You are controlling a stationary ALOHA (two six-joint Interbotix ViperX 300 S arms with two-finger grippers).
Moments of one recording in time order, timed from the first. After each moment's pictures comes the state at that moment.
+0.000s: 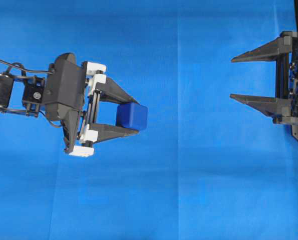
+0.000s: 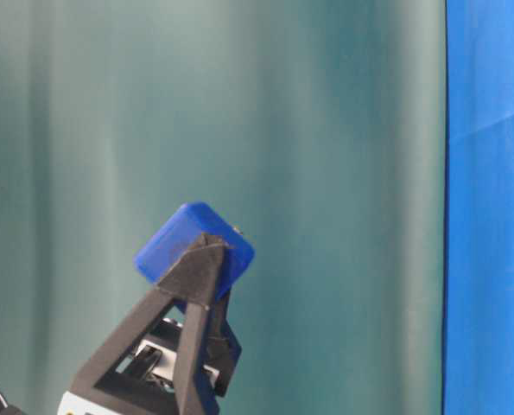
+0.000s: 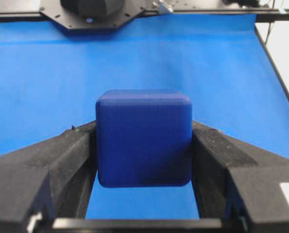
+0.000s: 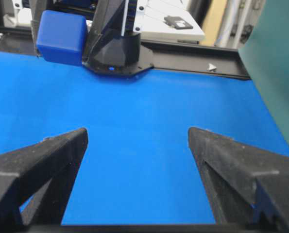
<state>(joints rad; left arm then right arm) -0.10 -0.25 0.69 0.02 -0.21 -0.06 -0.05 -0.86 1.14 0.02 -0.29 0.03</state>
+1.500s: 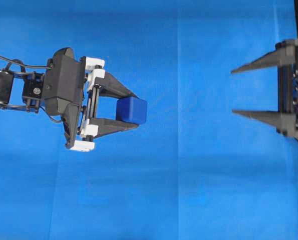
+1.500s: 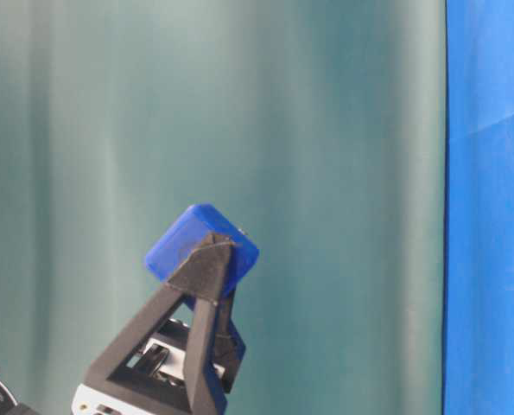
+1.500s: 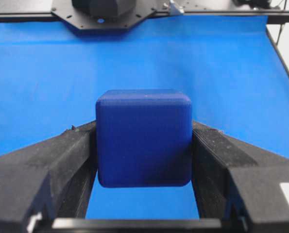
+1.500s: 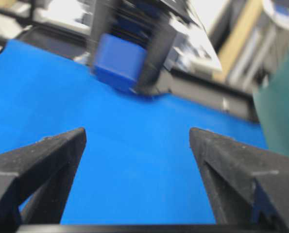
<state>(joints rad) -0.08 -0.25 0.70 0.02 -0.22 -0.05 0.06 -0.86 1.08 -0.16 -0.24 -0.05</state>
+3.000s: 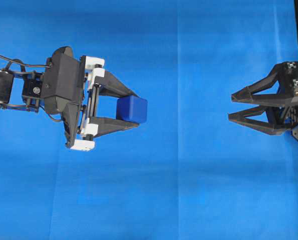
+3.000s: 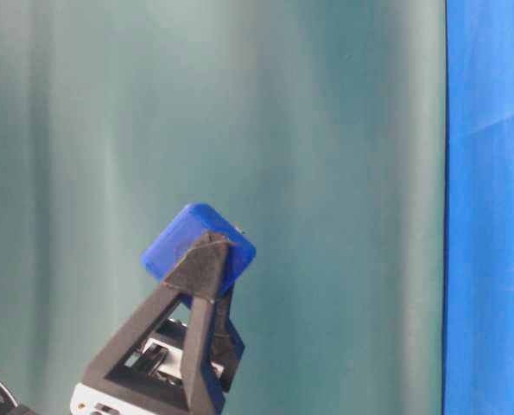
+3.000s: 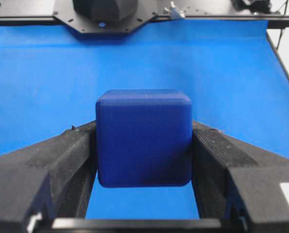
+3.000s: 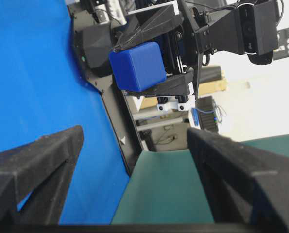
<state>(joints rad) -0.08 -0.25 0.70 0.02 -0.24 -0.05 0.08 -0.84 1.06 -0.54 -0.17 -0.56</state>
